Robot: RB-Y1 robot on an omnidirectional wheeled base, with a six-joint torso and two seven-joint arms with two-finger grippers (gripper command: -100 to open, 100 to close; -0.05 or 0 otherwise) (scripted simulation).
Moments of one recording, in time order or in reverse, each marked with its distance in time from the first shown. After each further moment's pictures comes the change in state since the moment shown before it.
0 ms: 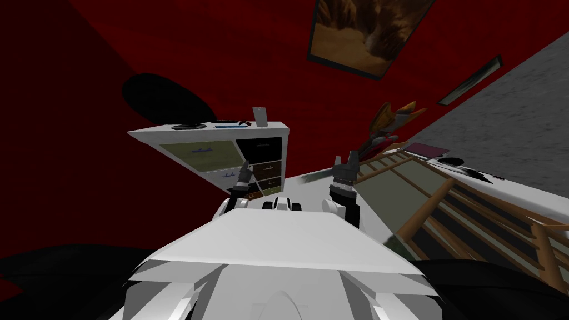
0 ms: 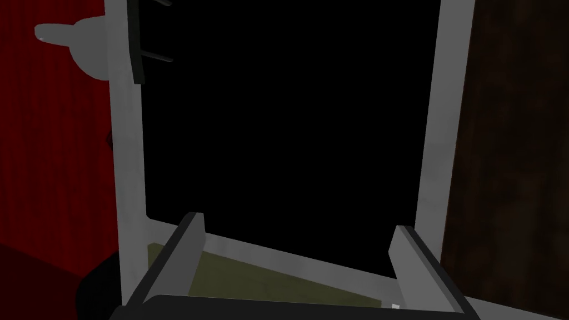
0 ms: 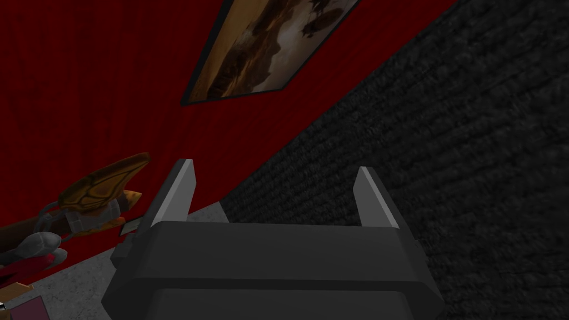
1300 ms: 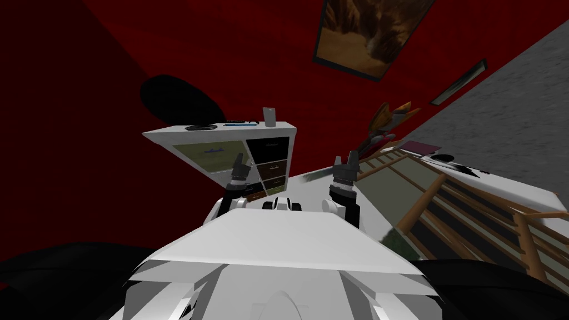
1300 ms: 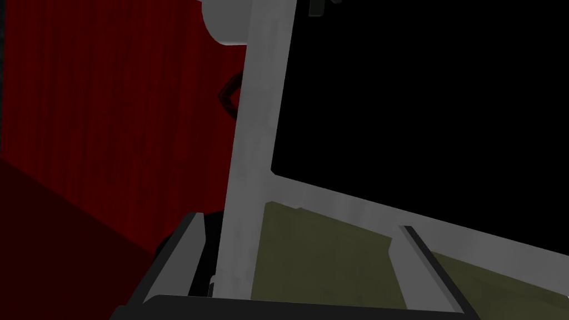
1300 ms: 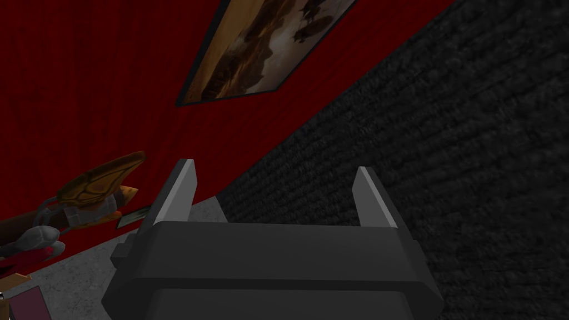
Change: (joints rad) left arm 0.069 -0.007 -0.032 -0.270 0.000 0.021 0.041; right arm 0.000 0.000 0.000 0.000 0.000 0.000 0.000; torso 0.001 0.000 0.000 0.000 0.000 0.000
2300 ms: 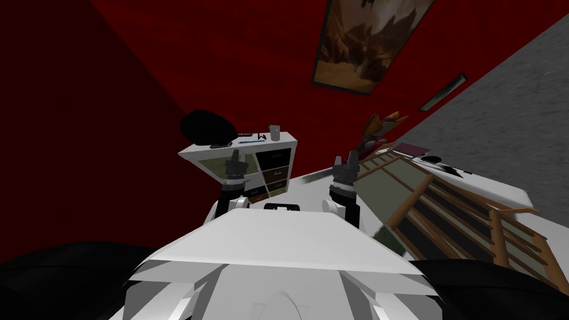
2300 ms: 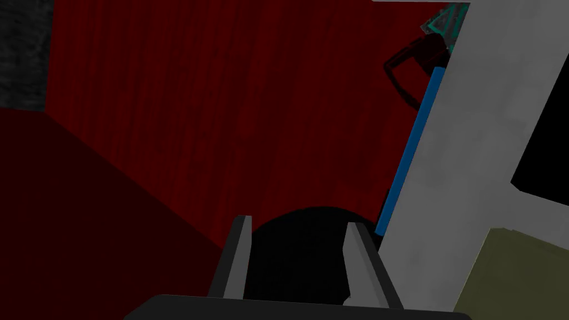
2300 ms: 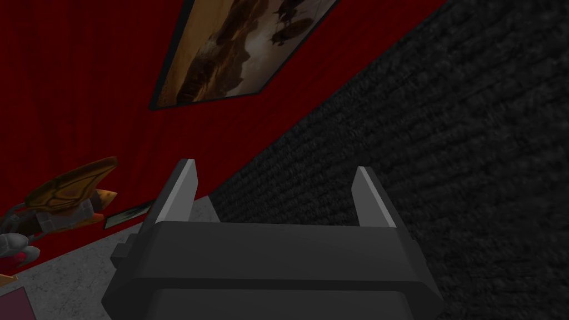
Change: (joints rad) left arm 0.034 -0.100 -0.018 -0.135 -0.001 0.014 0.018; right arm 0.000 0.000 0.000 0.000 0.000 0.000 0.000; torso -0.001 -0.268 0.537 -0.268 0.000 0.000
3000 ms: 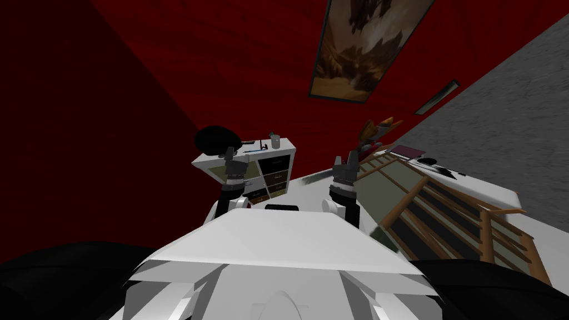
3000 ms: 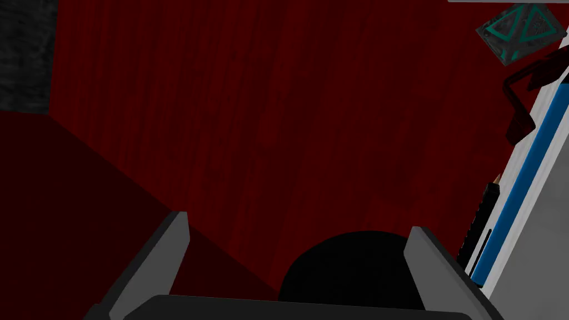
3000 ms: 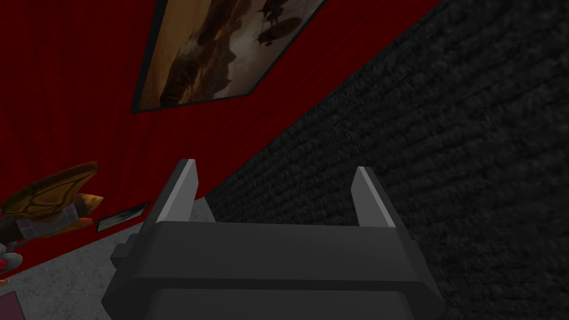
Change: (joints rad) left arm 0.000 0.000 0.000 0.000 0.000 0.000 0.000; right arm 0.000 0.000 0.000 0.000 0.000 0.000 0.000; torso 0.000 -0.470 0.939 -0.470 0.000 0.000
